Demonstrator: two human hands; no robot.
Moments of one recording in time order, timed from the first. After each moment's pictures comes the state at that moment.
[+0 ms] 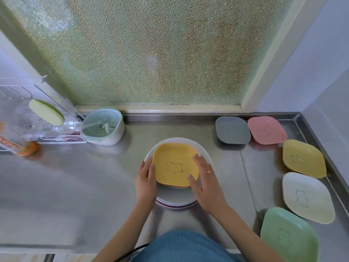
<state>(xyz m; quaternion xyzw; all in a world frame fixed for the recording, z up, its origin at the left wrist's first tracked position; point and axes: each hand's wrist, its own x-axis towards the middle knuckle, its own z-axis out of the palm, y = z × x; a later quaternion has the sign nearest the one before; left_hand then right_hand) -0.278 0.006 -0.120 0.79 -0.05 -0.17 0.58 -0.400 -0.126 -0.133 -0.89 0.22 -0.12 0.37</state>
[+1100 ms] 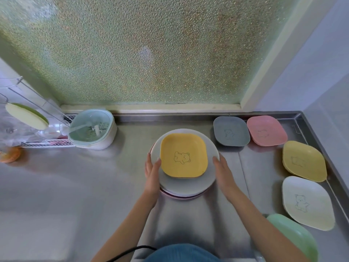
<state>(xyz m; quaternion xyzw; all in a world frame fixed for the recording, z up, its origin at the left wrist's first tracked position) -0.253 -0.033 -0.143 0.71 0.02 -0.36 0.60 -0.378 -0.203 -0.137 -0.64 0.48 -0.09 0.59</state>
